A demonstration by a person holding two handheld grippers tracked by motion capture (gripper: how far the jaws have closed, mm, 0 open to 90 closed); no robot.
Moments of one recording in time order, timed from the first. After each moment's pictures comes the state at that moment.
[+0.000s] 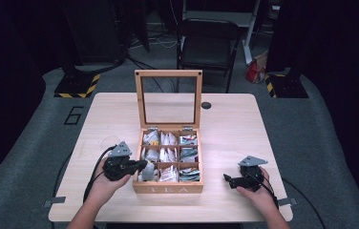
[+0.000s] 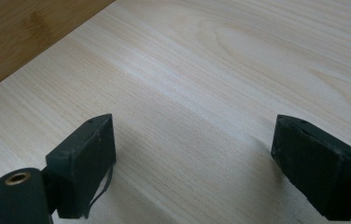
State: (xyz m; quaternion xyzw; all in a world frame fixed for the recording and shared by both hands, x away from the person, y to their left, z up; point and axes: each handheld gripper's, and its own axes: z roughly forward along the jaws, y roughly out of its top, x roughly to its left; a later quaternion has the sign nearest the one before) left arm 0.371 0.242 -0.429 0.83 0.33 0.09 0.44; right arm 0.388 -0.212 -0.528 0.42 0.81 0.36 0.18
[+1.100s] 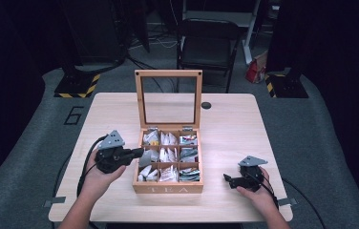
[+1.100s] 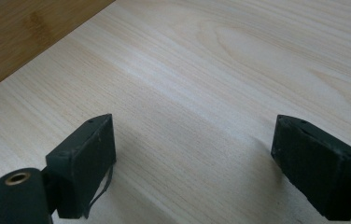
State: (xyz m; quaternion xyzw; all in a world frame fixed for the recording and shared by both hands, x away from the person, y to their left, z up) left arm 0.367 0.247 -0.375 0.82 0.32 0.14 0.46; right arm 0.388 -0.212 -0.528 0.42 0.81 0.36 0.18
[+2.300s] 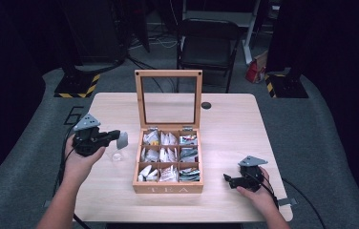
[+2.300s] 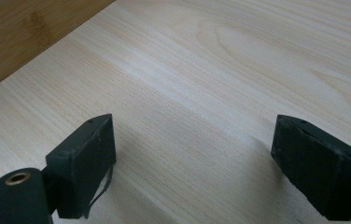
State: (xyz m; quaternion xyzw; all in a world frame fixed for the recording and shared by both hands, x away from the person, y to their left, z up) left arm 0.398 0.307 -0.357 0.77 0.41 0.20 0.45; right arm 0.388 -0.212 -0.528 0.42 0.81 0.36 0.18
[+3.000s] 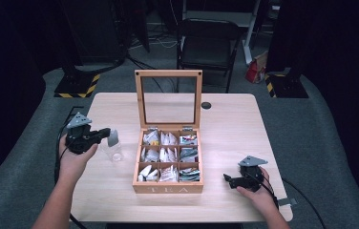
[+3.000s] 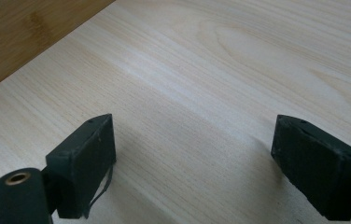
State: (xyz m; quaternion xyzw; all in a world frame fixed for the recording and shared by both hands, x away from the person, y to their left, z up) left arm 0.412 0.333 -0.374 0.75 0.46 0.22 0.42; right arm 0.388 -0.212 -0.528 0.42 0.81 0.36 0.18
